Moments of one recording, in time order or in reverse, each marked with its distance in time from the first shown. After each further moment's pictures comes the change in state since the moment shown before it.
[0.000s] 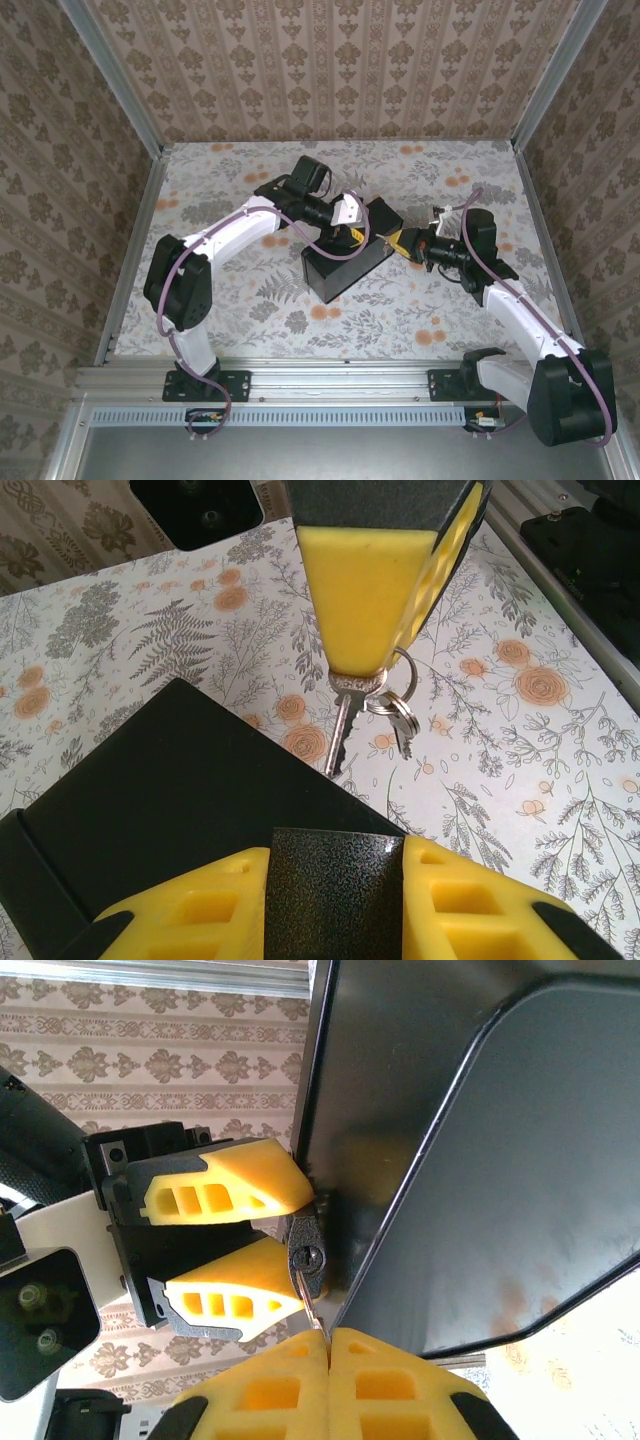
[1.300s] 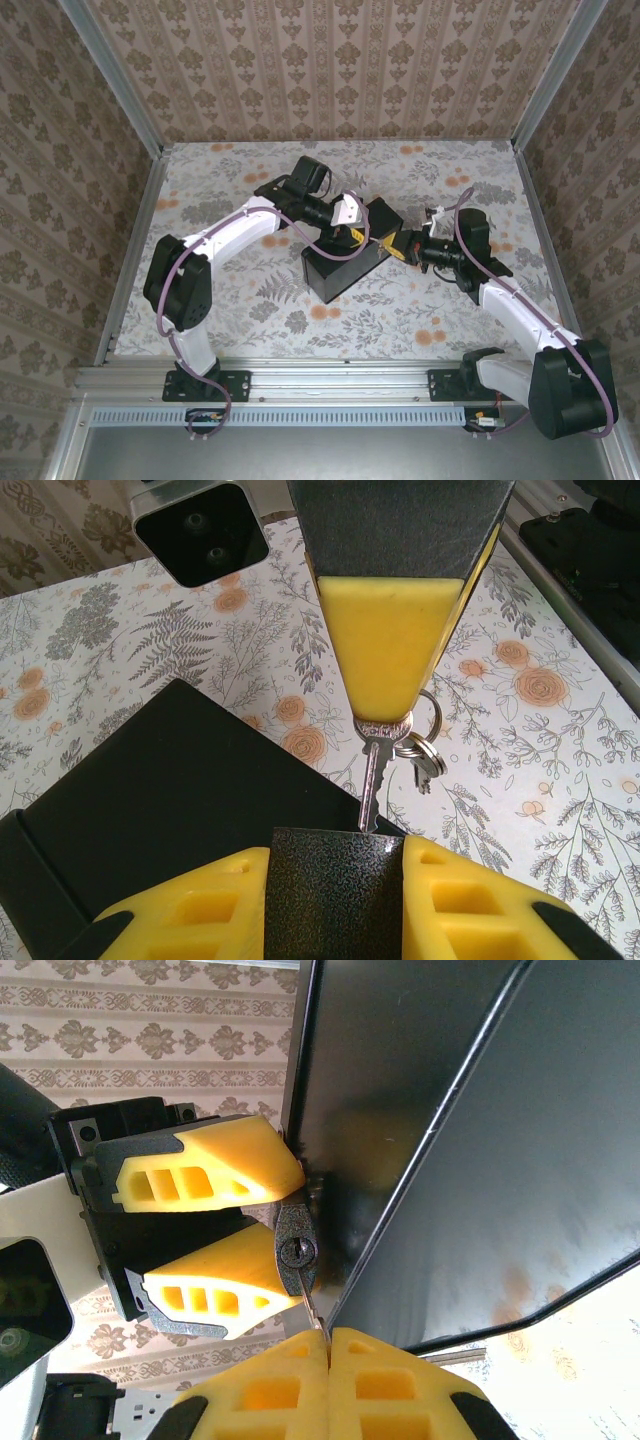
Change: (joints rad) left arm 0.000 -0.002 -0.004 0.004 0.002 0.000; right arm 0.037 0.039 0.000 0.028 -0.008 0.000
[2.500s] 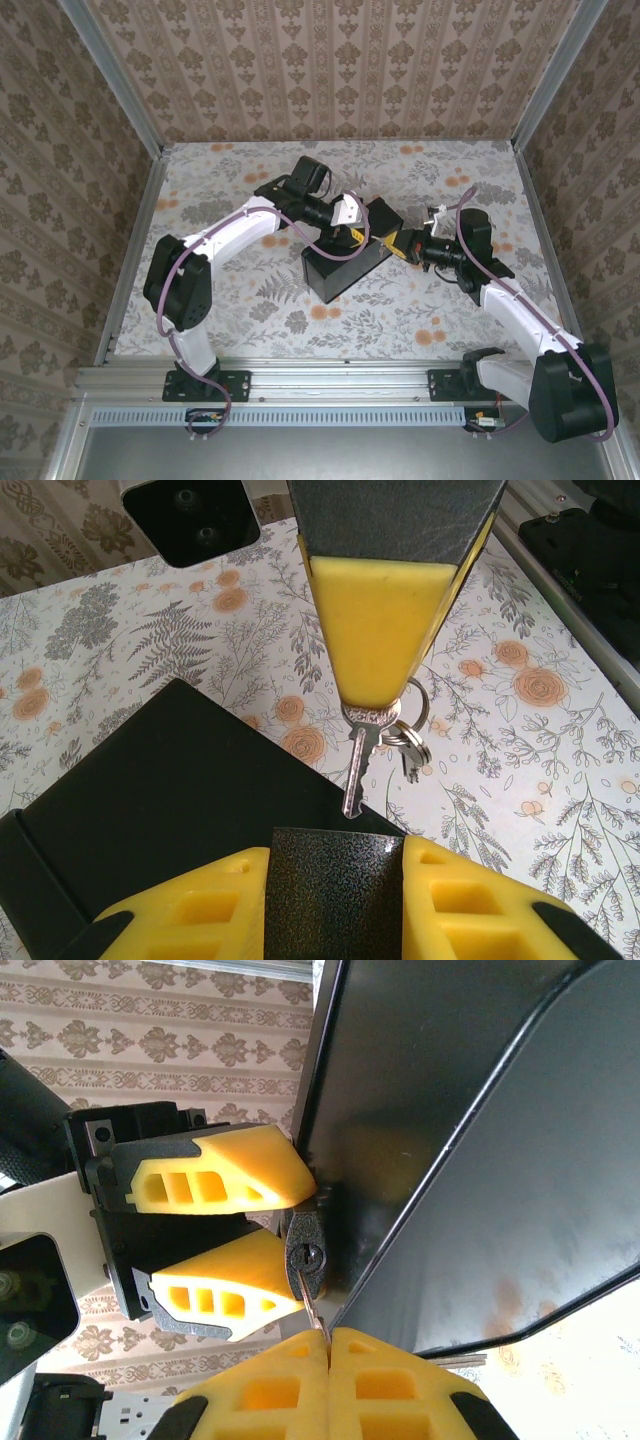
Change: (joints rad) left arm 0.000 0.000 0.000 -0.001 0.000 0.000; right arm -0.008 -0.013 0.000 0.001 0.018 -0.037
